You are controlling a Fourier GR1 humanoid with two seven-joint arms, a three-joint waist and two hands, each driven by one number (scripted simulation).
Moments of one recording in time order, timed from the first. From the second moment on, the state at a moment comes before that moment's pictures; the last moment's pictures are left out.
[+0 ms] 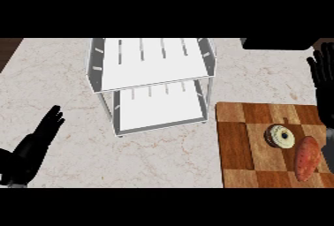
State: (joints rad) left arm 0.08 0.57 -0.19 -1.48 0.37 0.11 -0.09; right arm -0.27 -0.54 0.04 -1.46 -0.39 -0.25 -0.12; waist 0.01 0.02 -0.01
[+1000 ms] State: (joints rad) left arm -0.14 0.34 -0.29 -1.53 0.18 0.40 -0.04; right arm -0.05 -0.68 -0.34 -1.20 -1.07 0.76 -0.11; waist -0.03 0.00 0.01
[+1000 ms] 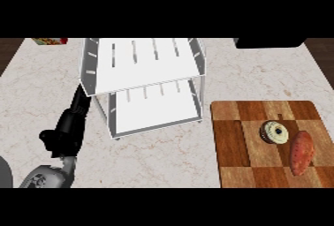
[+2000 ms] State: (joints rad) left arm -0.19 0.28 -0.32 -1.50 0.11 0.44 -0.01; right arm 0.06 -1.02 -0.44 -1.80 -0.20 0.74 -0.08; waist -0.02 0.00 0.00
